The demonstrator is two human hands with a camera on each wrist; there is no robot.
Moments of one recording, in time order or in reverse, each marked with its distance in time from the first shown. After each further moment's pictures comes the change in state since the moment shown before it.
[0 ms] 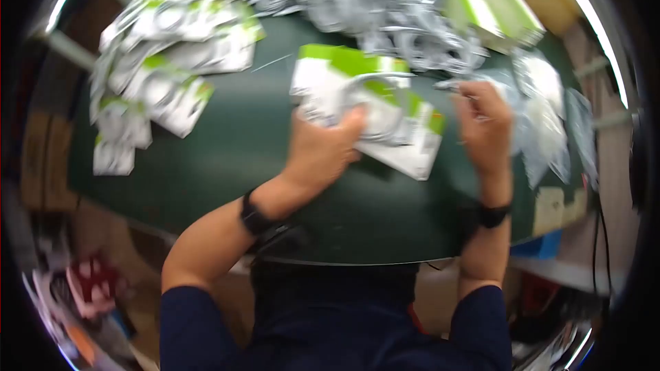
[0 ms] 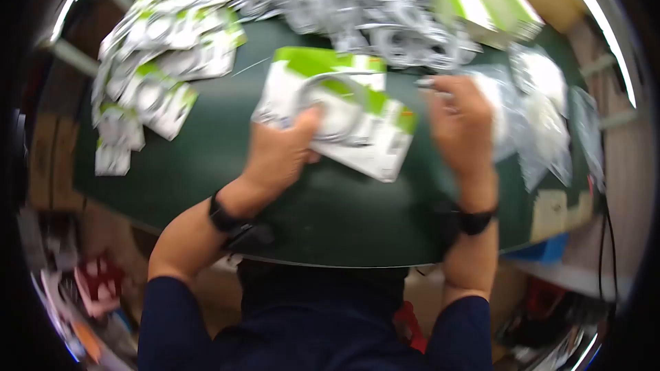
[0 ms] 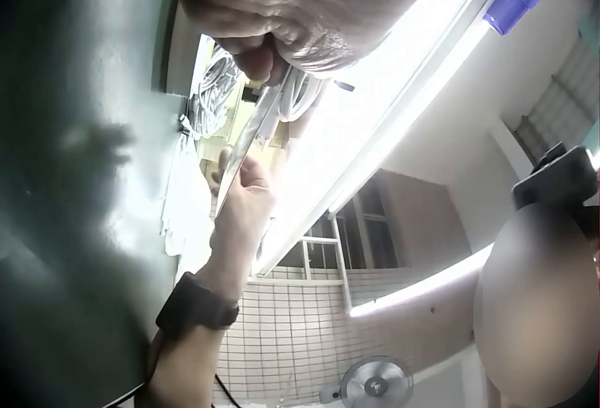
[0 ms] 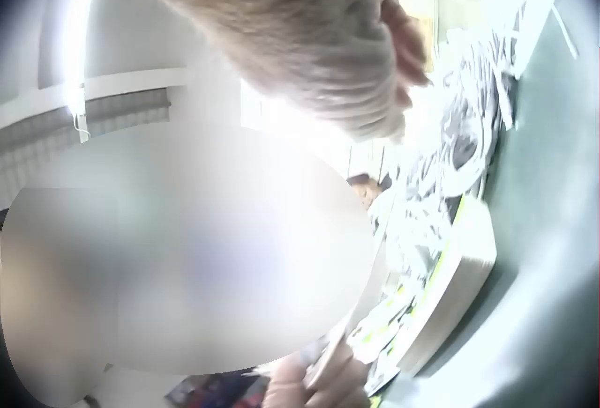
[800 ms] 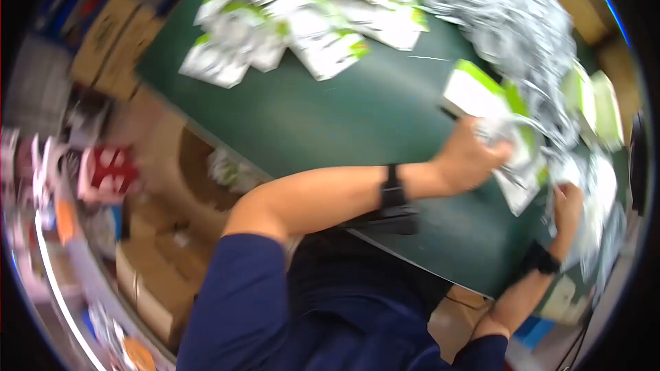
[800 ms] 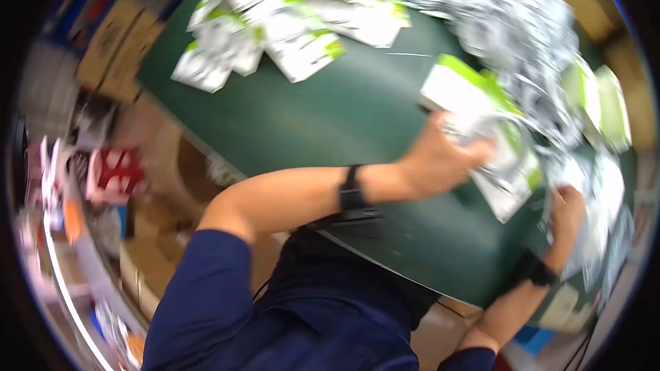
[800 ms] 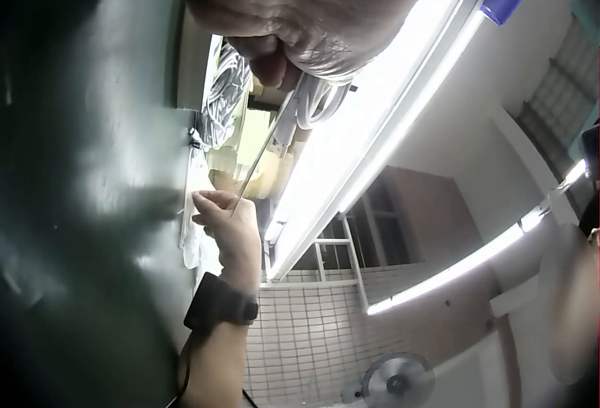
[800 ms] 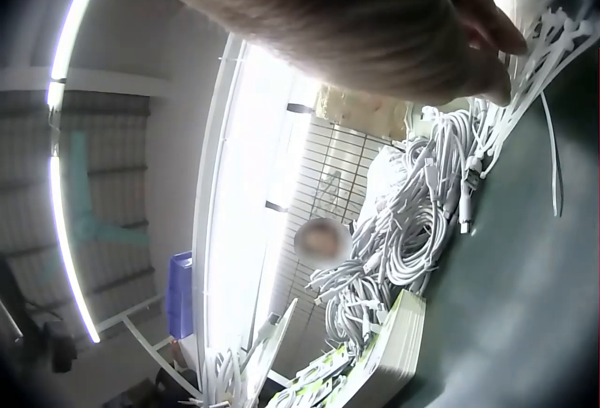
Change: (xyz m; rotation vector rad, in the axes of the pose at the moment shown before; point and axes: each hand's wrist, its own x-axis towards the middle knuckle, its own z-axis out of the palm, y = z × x) left_hand 0.015 -0.029 -0.008 -0.088 -0.112 0.334; right_hand -0.005 0.167 -0.036 -0.610 -0.311 0.053
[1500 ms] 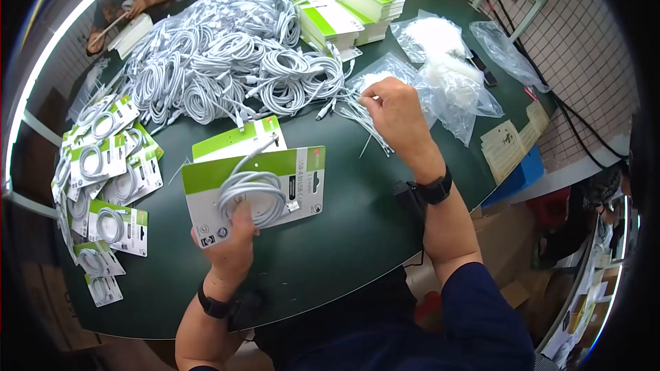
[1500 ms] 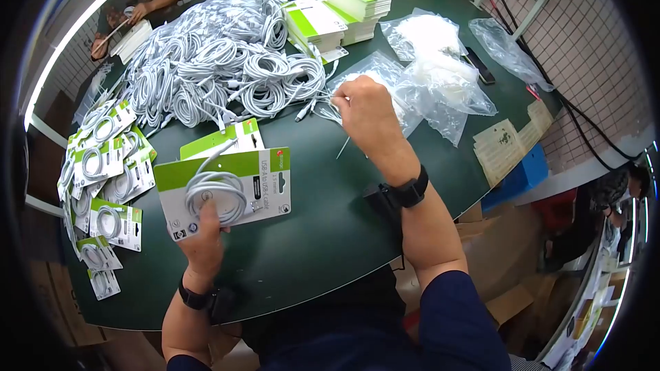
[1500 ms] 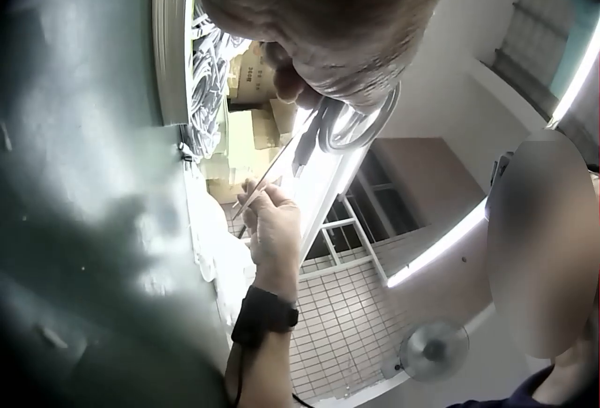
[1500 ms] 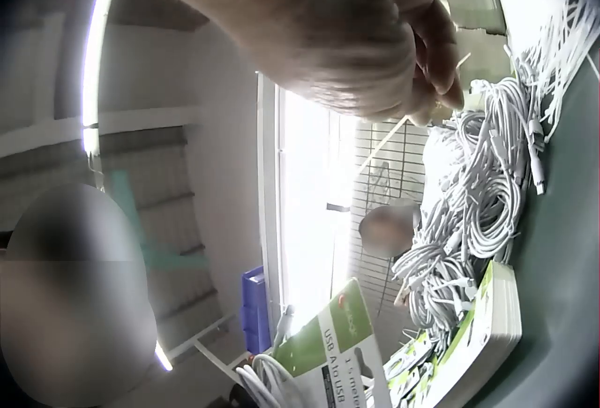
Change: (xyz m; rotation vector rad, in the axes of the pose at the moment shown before) left_hand -0.021 0.029 -0.002 0.258 0.028 -0.002; right_hand -0.007 -0.095 -0.056 0.302 0.562 0.031
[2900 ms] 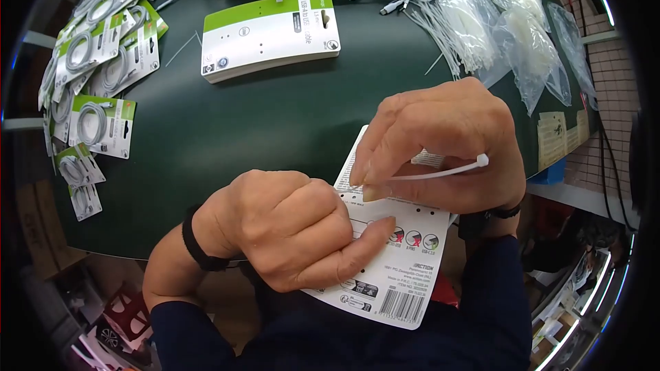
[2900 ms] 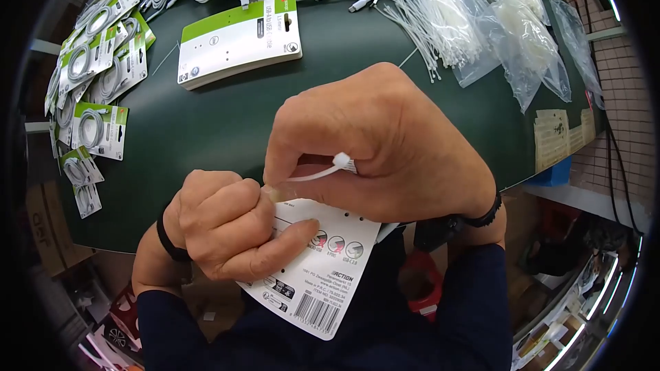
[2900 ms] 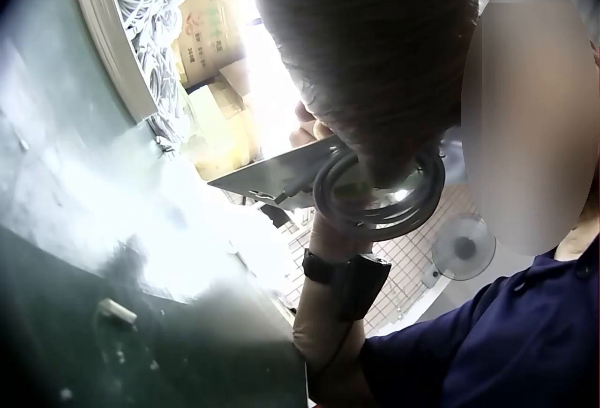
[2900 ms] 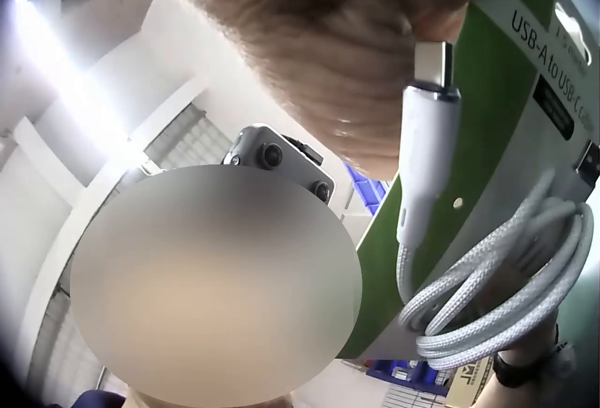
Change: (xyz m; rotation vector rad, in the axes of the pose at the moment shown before) left_hand -0.007 0.032 0.009 0.501 -0.723 1.219; right_hand -0.012 -0.120 -0.047 1.089 -0.721 -0.131
